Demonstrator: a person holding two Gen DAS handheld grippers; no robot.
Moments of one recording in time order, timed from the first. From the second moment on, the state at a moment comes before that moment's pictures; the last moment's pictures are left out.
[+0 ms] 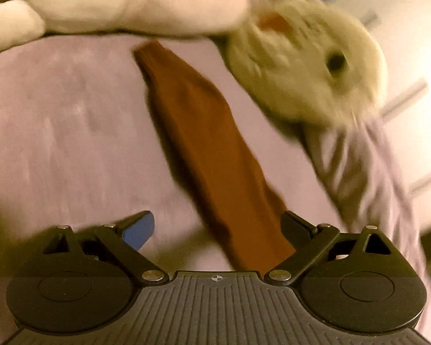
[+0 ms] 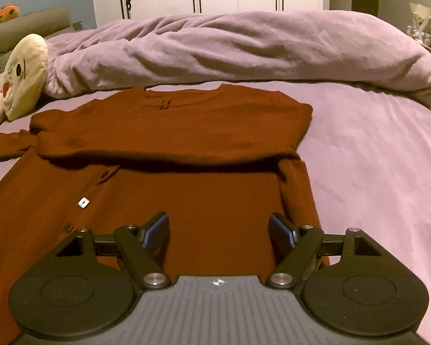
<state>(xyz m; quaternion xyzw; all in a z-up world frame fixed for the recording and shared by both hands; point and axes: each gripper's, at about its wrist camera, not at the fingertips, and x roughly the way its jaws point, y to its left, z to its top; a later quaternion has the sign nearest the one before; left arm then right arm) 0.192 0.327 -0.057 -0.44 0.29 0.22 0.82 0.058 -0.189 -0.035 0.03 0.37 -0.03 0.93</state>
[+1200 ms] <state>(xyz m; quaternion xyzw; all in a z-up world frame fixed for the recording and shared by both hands) 0.241 0.084 0.026 -0.18 0.32 -0.11 0.92 0.046 -0.197 -0.015 0.10 0.35 -0.04 0.93</state>
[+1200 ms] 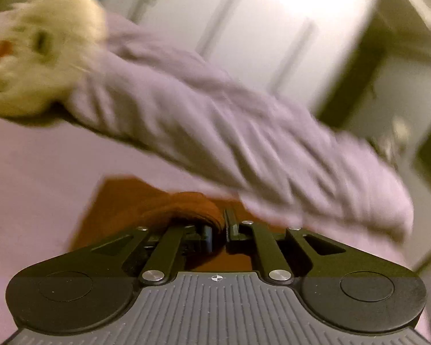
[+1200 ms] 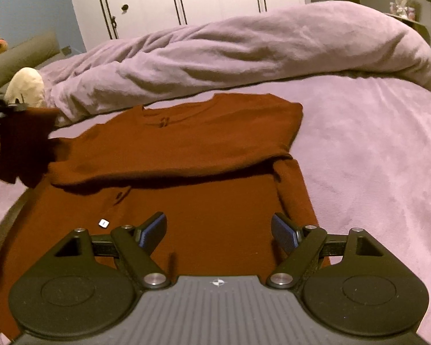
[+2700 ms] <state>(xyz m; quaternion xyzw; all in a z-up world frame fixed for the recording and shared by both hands) 0.132 0.125 -0.027 -0.20 0.38 0.01 0.90 0.174 -0.138 -0.023 0.21 0.31 -0.01 0.93</state>
